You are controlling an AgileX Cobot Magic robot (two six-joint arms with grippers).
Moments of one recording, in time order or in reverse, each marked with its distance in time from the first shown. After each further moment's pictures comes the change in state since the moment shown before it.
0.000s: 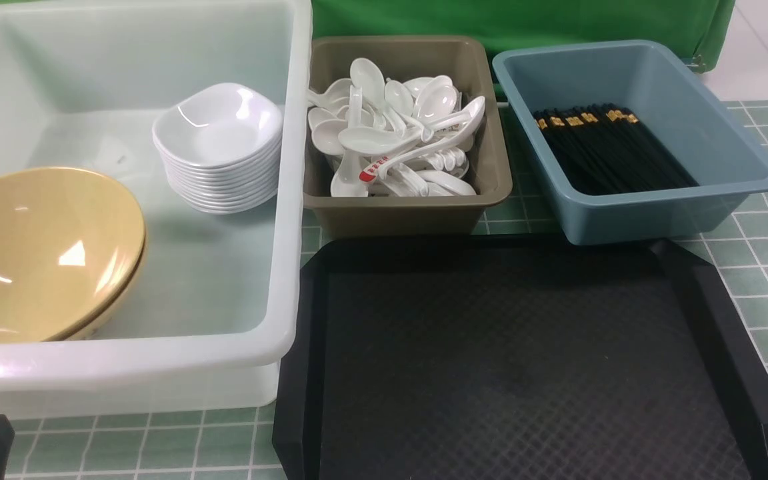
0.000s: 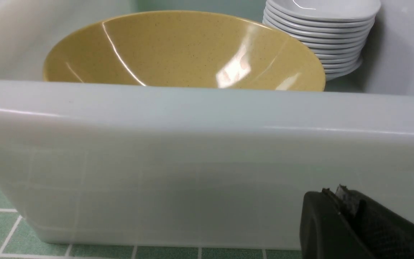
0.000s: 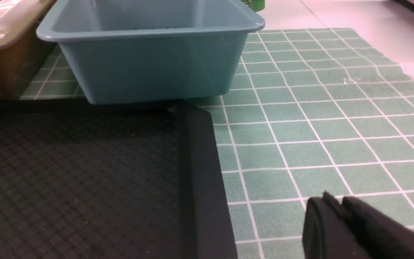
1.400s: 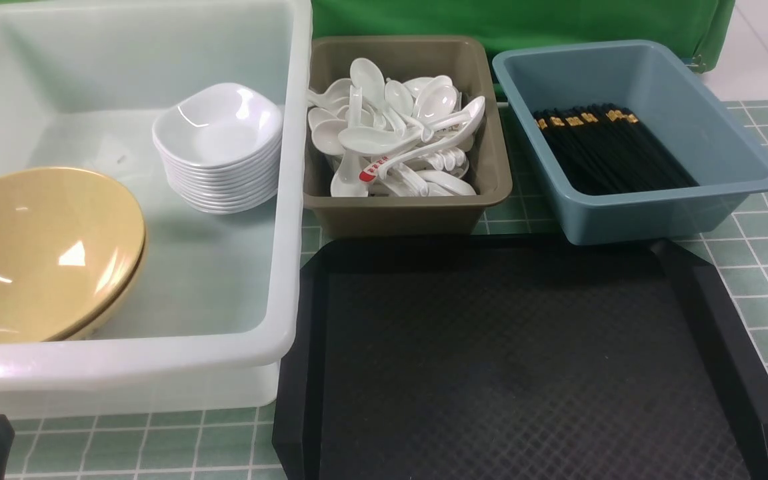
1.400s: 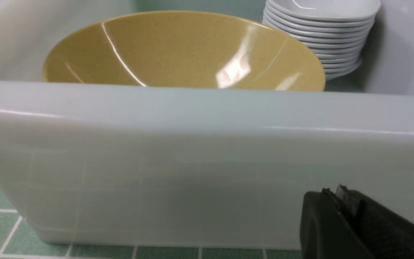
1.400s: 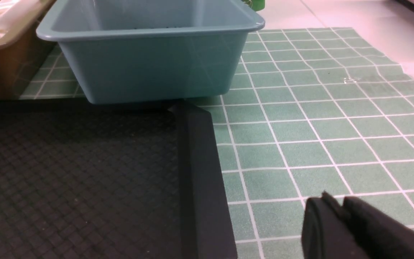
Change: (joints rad) right arm 0.000 0.000 -0.001 -0.001 0.001 0.000; left arm 0.000 0.000 0.000 0.000 0.000 0.003
